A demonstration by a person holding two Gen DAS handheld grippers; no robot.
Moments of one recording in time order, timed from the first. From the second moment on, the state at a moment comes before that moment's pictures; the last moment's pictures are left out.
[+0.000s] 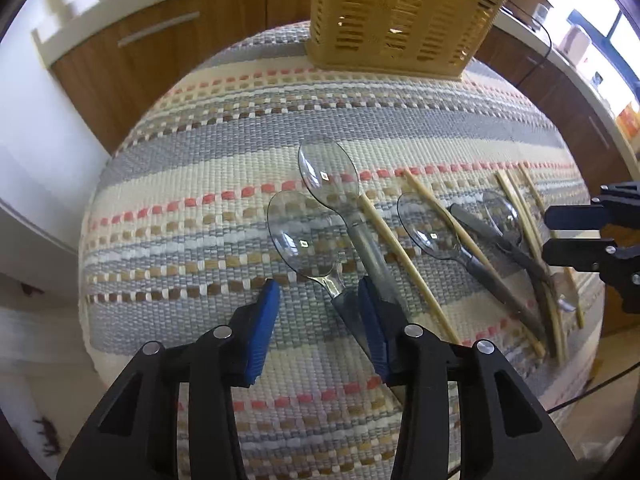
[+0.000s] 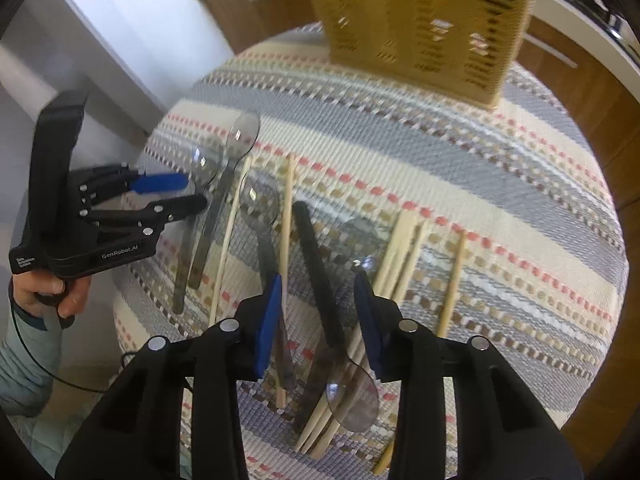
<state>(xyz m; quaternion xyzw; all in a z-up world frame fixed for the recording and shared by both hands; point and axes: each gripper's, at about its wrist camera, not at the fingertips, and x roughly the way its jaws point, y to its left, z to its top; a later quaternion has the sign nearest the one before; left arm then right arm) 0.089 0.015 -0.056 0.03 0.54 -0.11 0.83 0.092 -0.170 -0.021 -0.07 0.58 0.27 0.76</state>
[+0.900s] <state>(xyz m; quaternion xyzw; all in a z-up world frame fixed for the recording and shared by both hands) 0.083 0.021 -0.052 0.09 0.56 -0.18 0.81 0.091 -0.103 -0.064 -0.17 0.63 0.27 0.71</state>
